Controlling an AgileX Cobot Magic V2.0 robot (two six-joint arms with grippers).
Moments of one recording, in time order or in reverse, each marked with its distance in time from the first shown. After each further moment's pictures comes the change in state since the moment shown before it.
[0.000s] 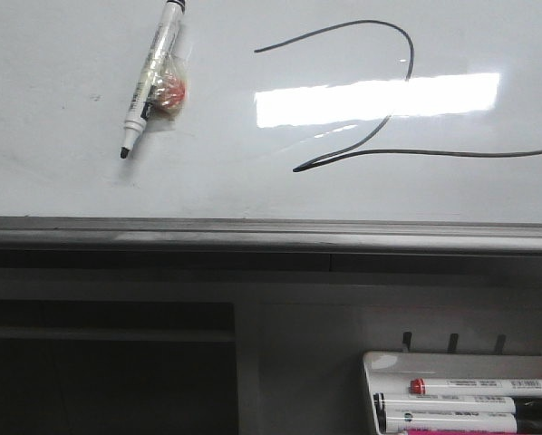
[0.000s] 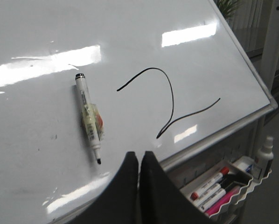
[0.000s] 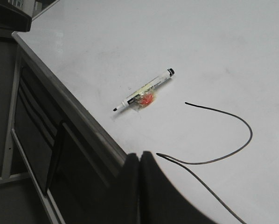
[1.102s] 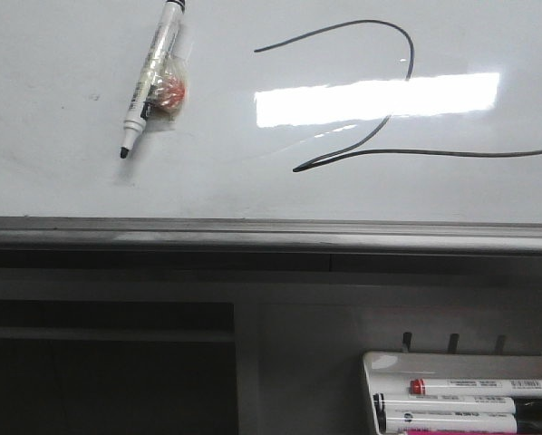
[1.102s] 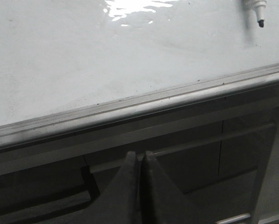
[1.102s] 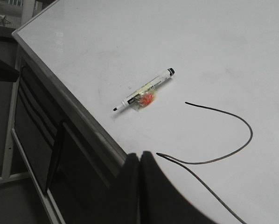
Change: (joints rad) left arm 0.390 -0.235 0.265 0.753 0.132 -0.646; right arm 0.000 0.000 0.000 0.000 0.001 0.000
